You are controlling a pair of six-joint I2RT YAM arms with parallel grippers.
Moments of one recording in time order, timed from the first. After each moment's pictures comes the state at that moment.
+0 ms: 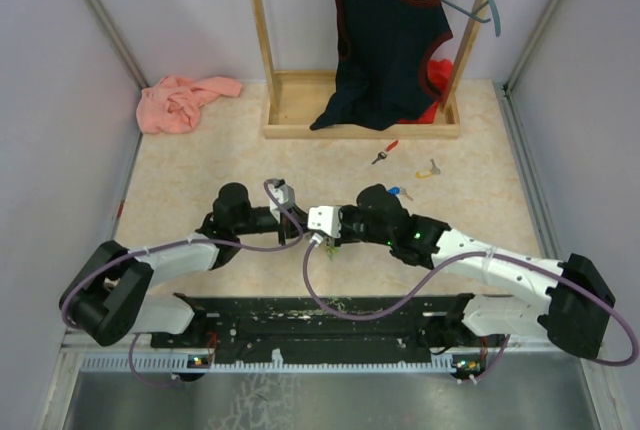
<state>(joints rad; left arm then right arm) -0.60 1.33 0.42 0.77 0.83 0.05 0.96 1.14 0.75 -0.11 -0.15 -0.71</state>
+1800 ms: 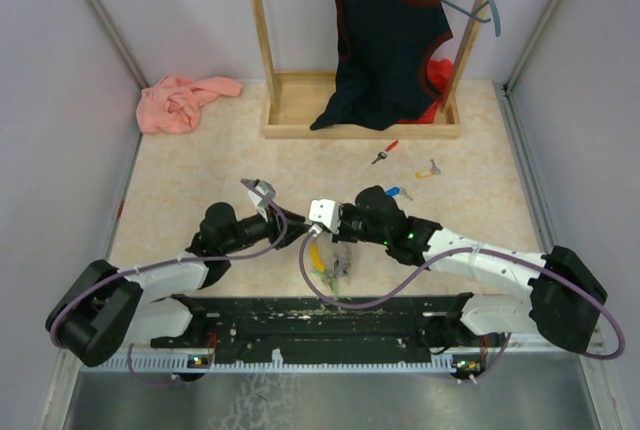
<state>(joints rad) -0.59 1.21 0.27 0.86 0.53 -0.26 0.93 1.19 0.68 0.03 -0.14 -0.58</state>
